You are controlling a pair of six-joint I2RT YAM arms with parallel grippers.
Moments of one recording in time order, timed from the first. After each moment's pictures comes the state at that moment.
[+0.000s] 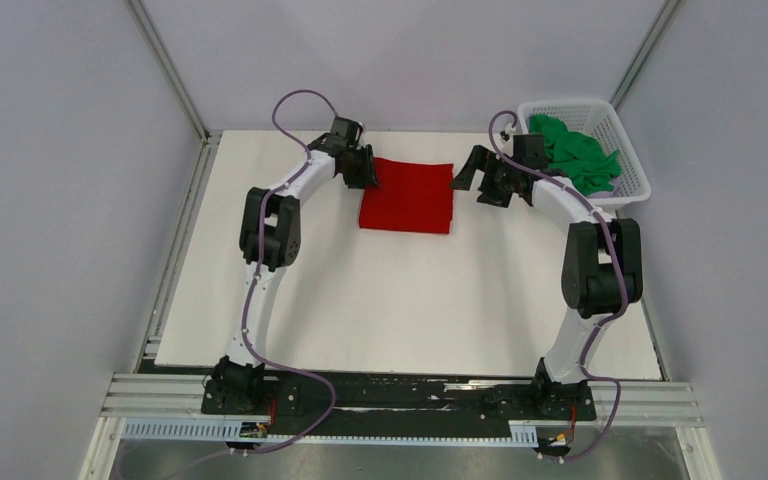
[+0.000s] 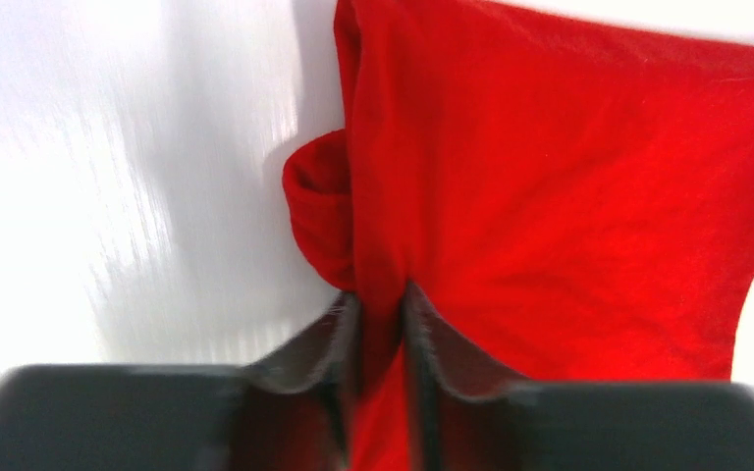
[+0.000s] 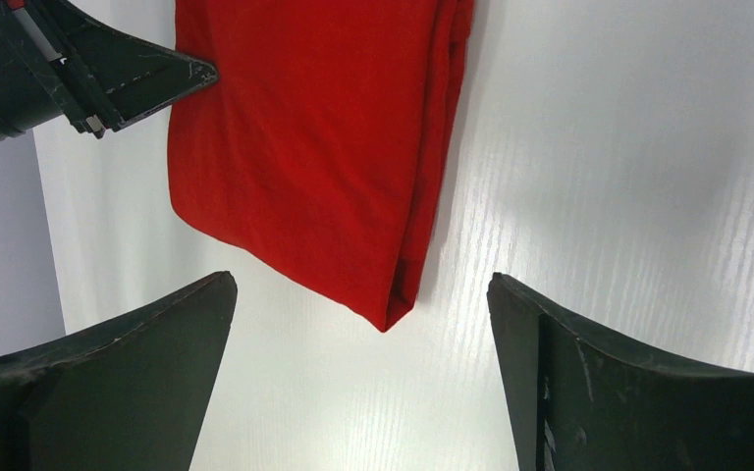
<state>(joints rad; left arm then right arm) -0.34 2.50 2.15 -0.56 0.22 -0.44 0.09 1.84 1.35 -0.26 -0.45 0.47</state>
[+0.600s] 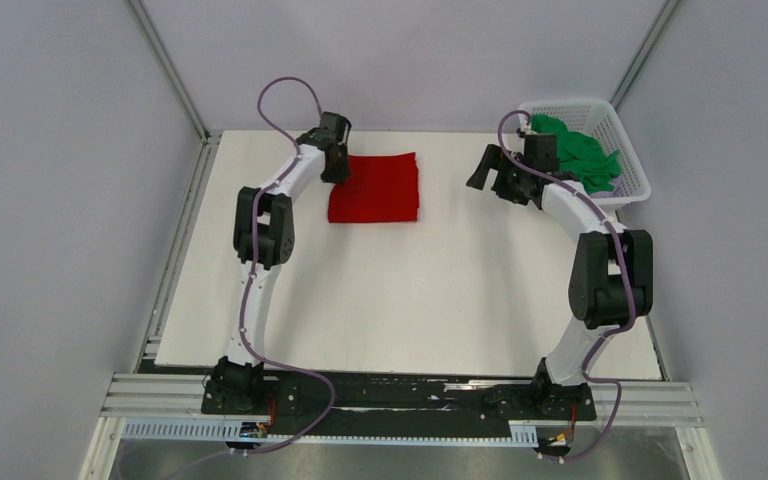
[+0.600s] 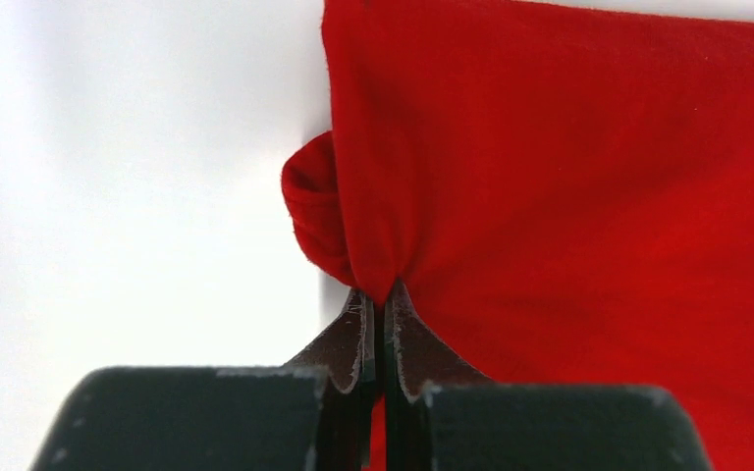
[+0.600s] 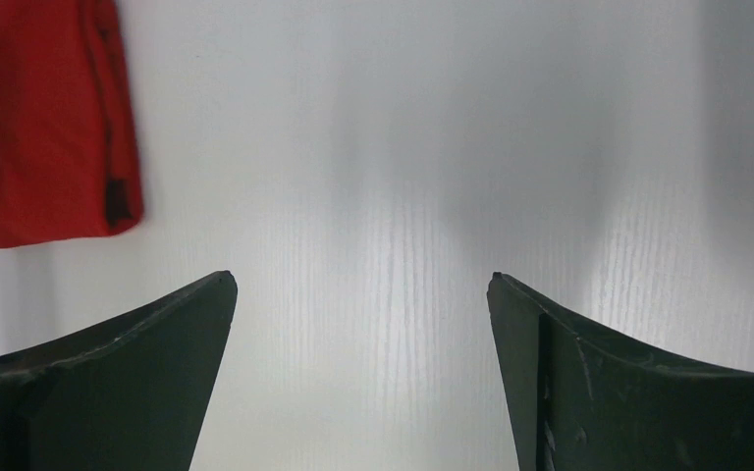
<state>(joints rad) -0.18 2.48 2.19 -0.69 -0.17 -0.25 0.07 1.78 1.32 -0.27 -0.23 0.37</state>
